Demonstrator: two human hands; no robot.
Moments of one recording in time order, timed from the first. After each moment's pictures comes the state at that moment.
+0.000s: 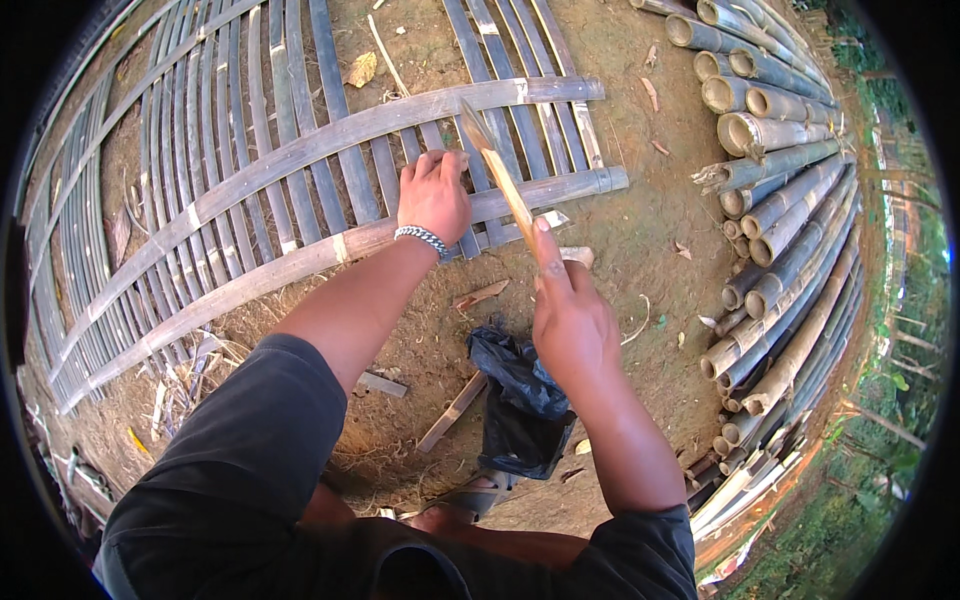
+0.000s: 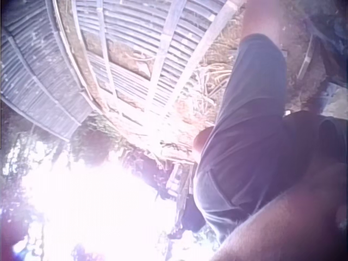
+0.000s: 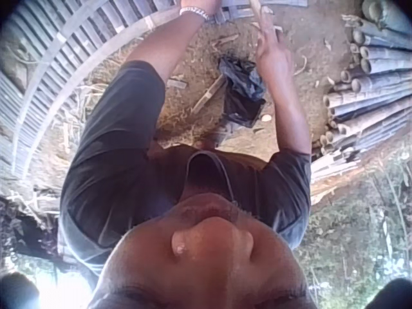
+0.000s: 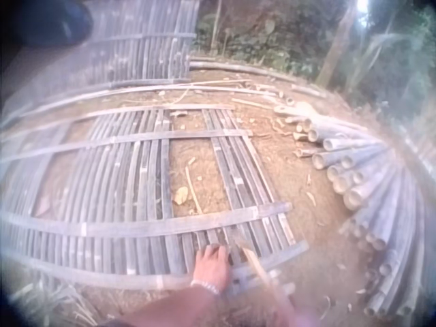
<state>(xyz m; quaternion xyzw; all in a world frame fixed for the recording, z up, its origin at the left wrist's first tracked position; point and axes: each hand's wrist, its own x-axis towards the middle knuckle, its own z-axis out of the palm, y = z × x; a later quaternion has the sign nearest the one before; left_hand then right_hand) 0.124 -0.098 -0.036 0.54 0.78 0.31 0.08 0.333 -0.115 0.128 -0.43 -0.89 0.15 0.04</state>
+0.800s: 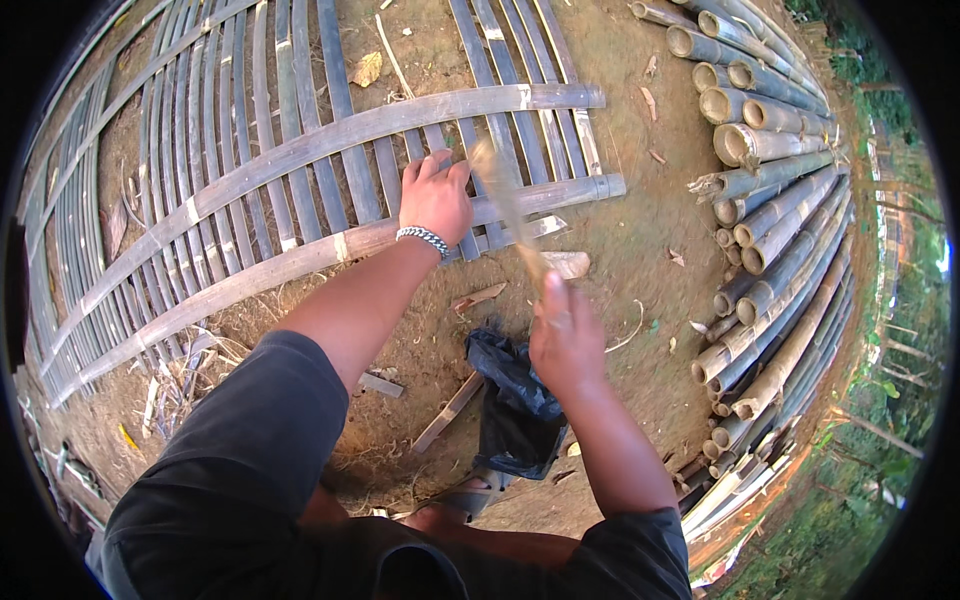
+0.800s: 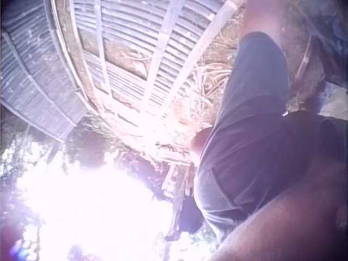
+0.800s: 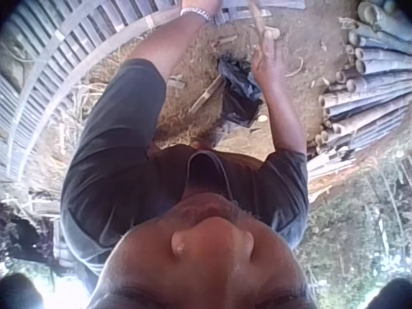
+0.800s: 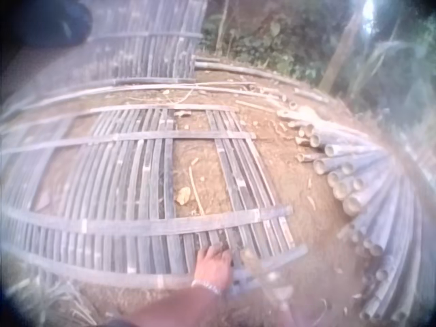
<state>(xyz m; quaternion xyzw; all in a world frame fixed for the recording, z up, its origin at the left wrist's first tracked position) 0.125 -0.096 -0.031 0.56 0.79 0.24 0.09 0.364 -0.129 0.093 -0.38 -0.91 0.10 0.12</state>
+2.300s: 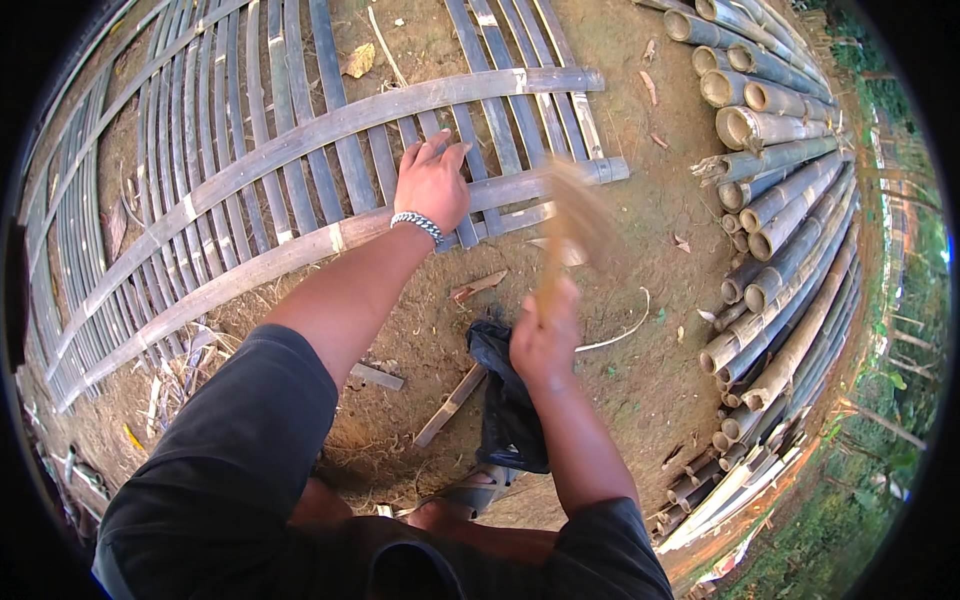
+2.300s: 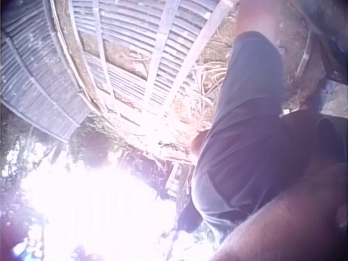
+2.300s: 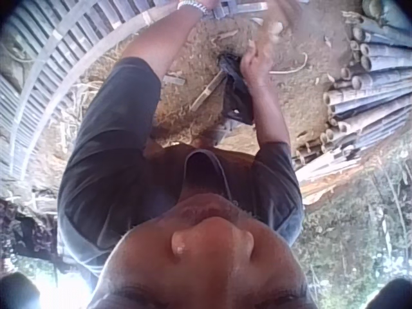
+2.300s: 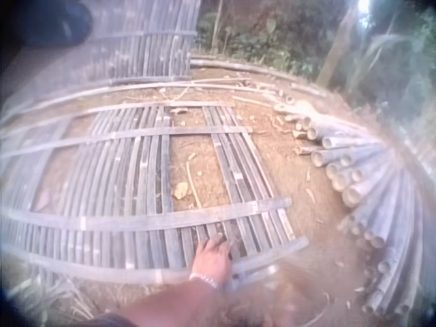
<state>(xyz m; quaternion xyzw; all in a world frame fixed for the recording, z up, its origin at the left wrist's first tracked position) 0.125 -0.095 -0.030 0.56 0.78 0.27 0.09 0.360 -0.159 0.037 -0.45 -0.82 0.24 0.26</state>
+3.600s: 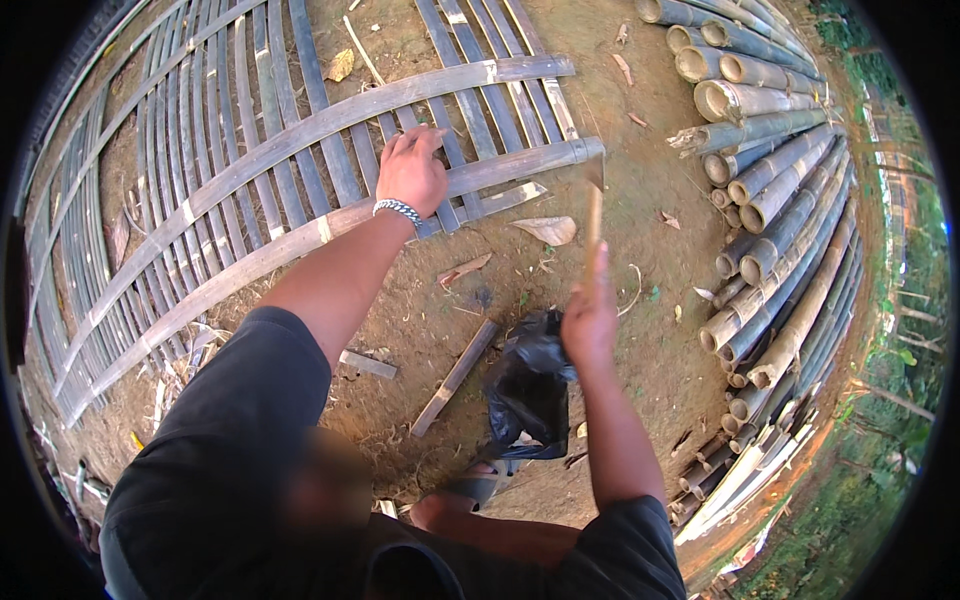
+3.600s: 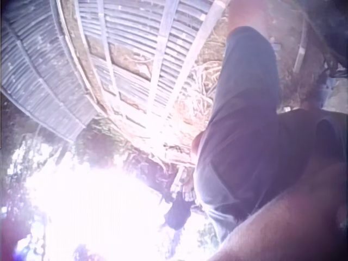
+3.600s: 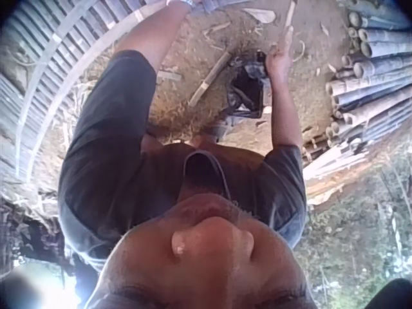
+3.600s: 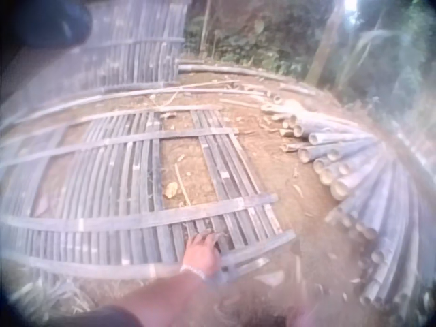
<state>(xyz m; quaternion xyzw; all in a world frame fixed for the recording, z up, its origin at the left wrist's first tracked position) 0.127 -0.099 -0.029 0.55 0.77 0.33 0.10 0.451 -0.138 0.035 -0.60 -0.77 0.20 0.15</state>
